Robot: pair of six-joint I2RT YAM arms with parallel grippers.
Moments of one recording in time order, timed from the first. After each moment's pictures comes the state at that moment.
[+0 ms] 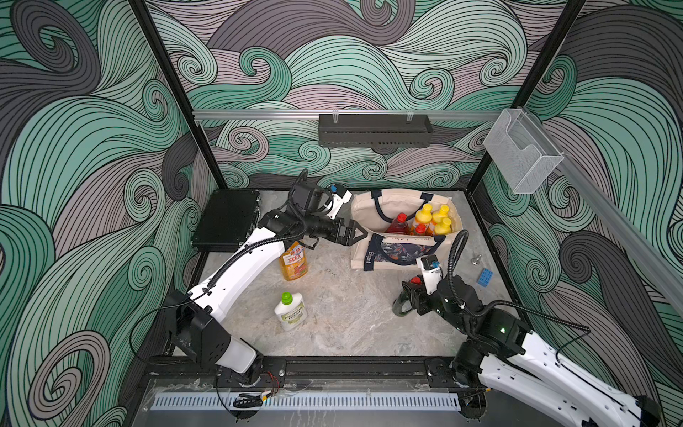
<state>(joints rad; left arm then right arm) -0.55 1.48 1.47 -0.66 0.54 -0.23 0.86 0.60 0.61 -0.60 0.32 0.29</state>
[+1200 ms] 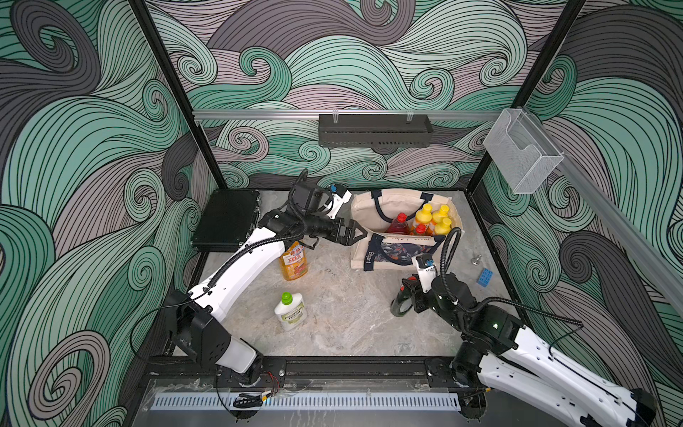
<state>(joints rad) -0.55 1.49 1.47 -0.66 0.53 -0.23 0.86 0.66 0.62 -0.58 0.34 0.23</state>
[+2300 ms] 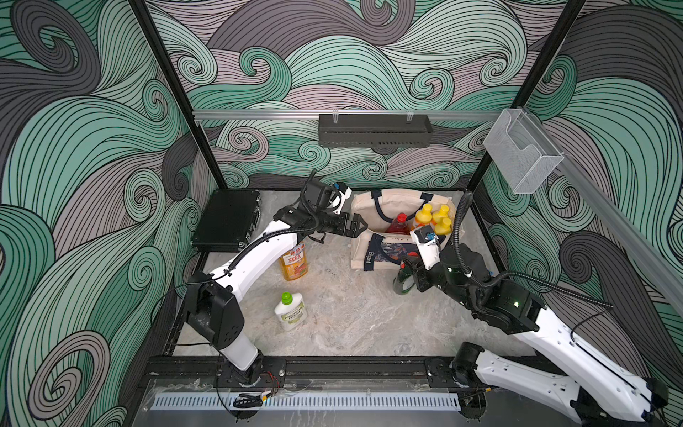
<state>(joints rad) -0.55 1.63 1.51 -0.58 0.35 -0.30 0.86 0.87 1.09 -0.77 0.33 0.08</state>
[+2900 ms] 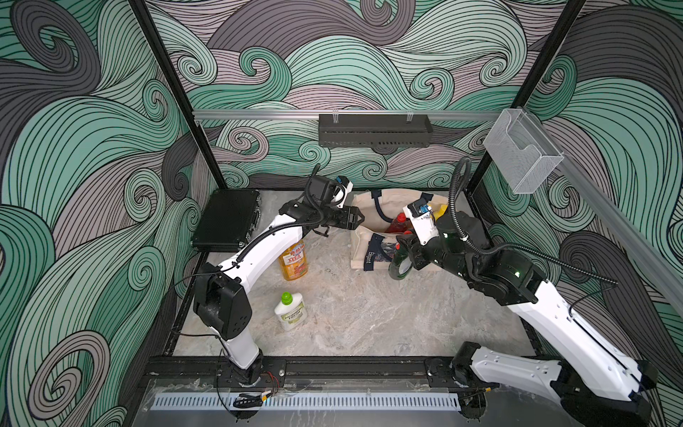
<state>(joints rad) -0.55 1.70 1.59 -0.59 0.30 -0.29 0.79 1.08 1.44 -0.91 0.23 0.03</state>
